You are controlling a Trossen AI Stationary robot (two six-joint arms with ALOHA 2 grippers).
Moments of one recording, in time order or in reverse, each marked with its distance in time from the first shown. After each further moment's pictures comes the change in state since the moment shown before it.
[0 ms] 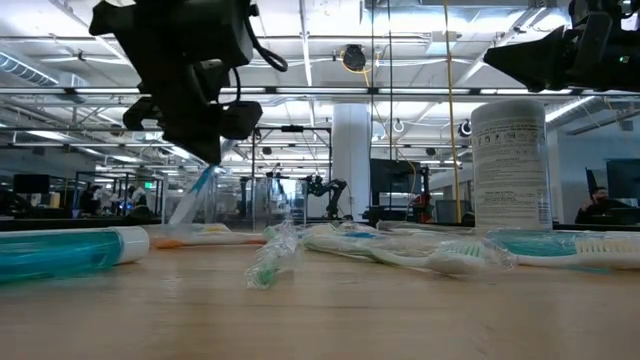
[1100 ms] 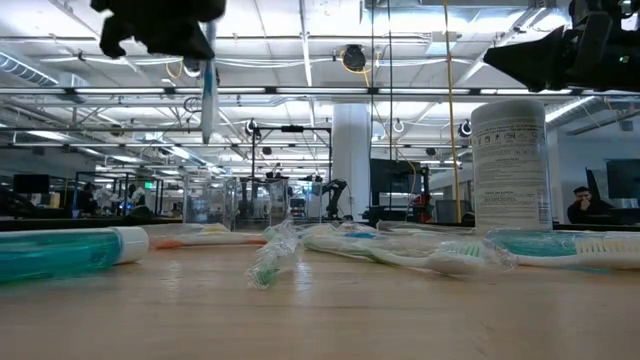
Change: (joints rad) left arm -0.255 -0.236 -0.001 -0.017 -0.477 -0.048; right arm 0.000 0.000 0.000 0.002 0.000 -0.003
